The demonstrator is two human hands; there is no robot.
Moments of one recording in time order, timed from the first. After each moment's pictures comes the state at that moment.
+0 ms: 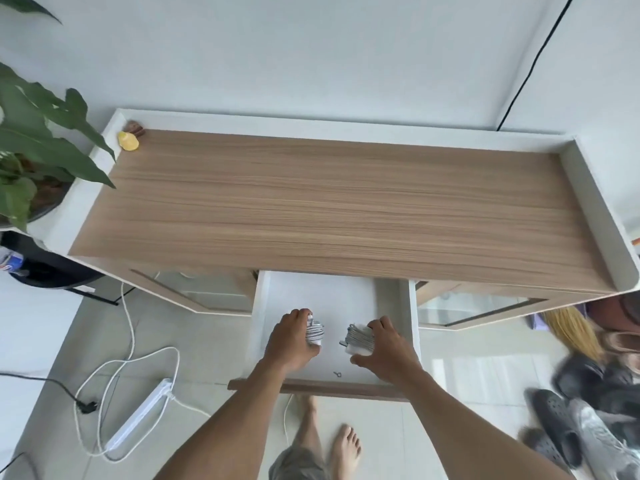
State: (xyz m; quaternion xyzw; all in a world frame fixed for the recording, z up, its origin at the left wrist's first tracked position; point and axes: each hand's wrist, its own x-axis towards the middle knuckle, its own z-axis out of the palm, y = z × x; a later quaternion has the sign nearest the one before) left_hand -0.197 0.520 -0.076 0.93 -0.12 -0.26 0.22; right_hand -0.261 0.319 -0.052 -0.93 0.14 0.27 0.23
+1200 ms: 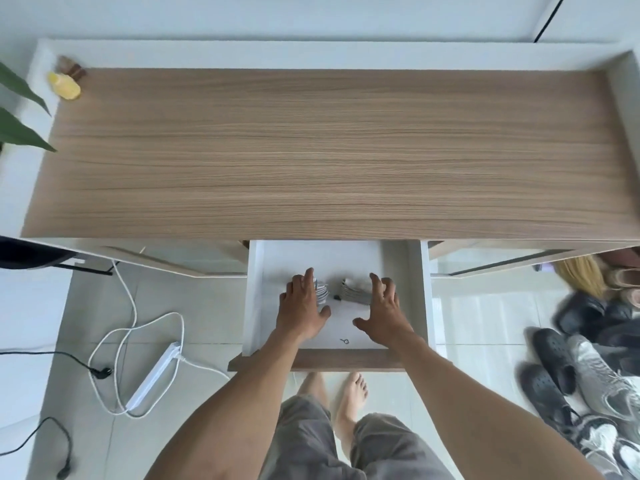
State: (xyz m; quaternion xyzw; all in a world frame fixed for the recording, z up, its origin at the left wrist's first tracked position) left_hand -0.187 0.503 -0.125 0.93 -0.12 -0.30 0.16; right_hand -0.247 0.333 -0.120 -0.88 0.22 0.31 0.29
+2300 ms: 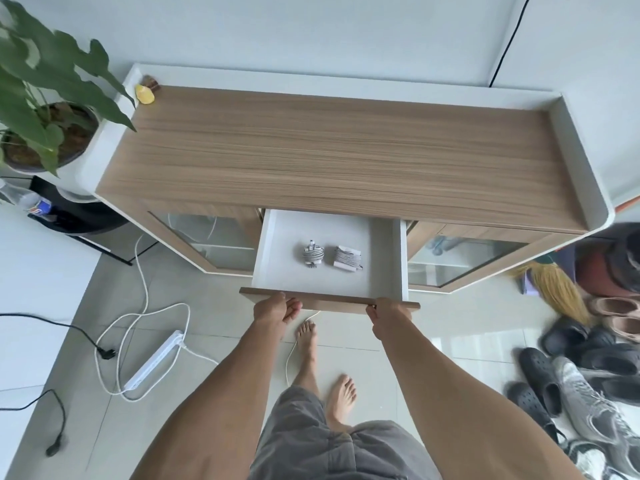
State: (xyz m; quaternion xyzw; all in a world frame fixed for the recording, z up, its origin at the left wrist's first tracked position) left_hand -0.283 0.541 -0.056 0.54 0.49 -0.25 0.64; right_hand -0.335 0.346 -0.028 -0.46 0.55 0.14 0.68
